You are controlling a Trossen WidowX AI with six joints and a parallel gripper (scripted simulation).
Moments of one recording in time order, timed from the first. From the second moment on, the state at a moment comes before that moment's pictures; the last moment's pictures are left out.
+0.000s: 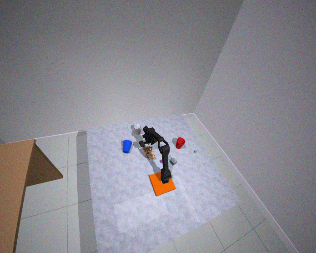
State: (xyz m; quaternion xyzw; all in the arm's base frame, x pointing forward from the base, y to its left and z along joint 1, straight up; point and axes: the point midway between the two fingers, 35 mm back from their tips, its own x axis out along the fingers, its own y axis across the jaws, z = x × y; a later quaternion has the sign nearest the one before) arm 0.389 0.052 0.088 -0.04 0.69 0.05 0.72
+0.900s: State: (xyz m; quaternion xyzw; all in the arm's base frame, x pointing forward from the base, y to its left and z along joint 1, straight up) arm 0.388 0.051 0.056 -0.04 0.69 0.04 0.72
